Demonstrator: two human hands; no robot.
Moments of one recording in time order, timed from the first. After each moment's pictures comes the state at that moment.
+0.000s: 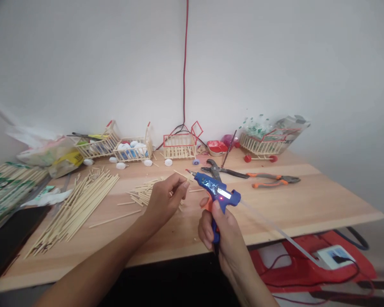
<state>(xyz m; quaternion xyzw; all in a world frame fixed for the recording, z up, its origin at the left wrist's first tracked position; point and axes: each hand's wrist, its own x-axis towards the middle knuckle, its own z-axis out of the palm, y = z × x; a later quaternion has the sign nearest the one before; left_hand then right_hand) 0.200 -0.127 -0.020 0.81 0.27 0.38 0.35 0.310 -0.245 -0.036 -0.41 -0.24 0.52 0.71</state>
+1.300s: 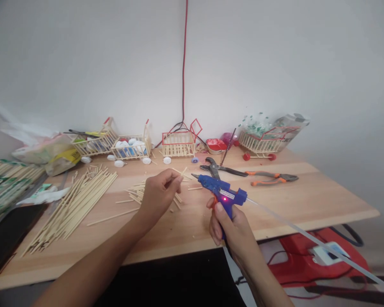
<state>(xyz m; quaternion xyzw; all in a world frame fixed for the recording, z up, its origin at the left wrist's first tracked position) 0.201 -0.121 -0.019 0.78 0.33 0.41 0.35 0.336 -0.254 -0.043 -0.52 -0.32 0.45 0.65</state>
